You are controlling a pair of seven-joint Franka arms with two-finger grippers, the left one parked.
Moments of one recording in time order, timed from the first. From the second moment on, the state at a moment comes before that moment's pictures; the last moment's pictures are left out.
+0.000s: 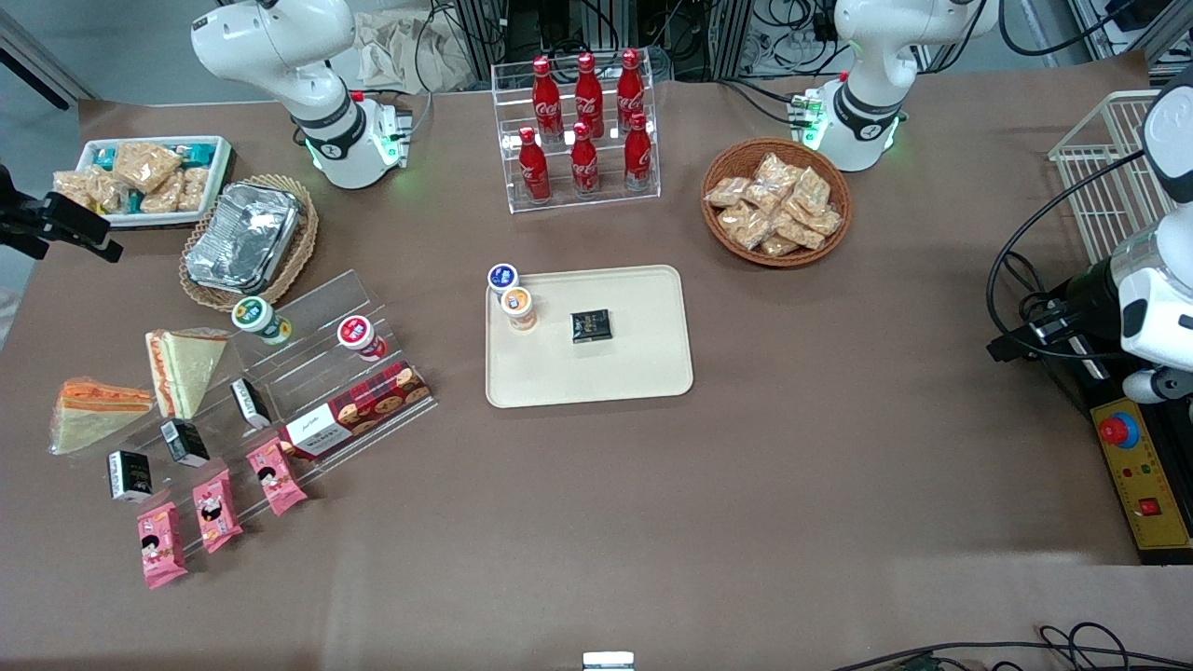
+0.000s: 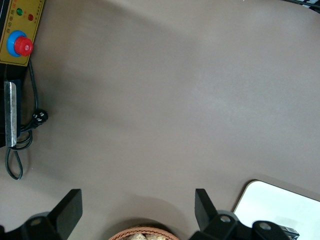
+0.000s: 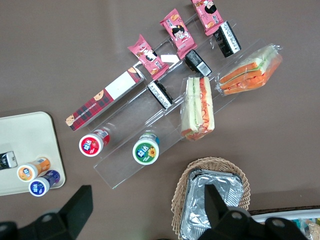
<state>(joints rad) 0.29 -0.18 -0.39 -1.70 -0.02 1.54 0.03</state>
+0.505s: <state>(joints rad) 0.29 -0.17 -0.41 -1.70 -0.03 1.54 0.07</state>
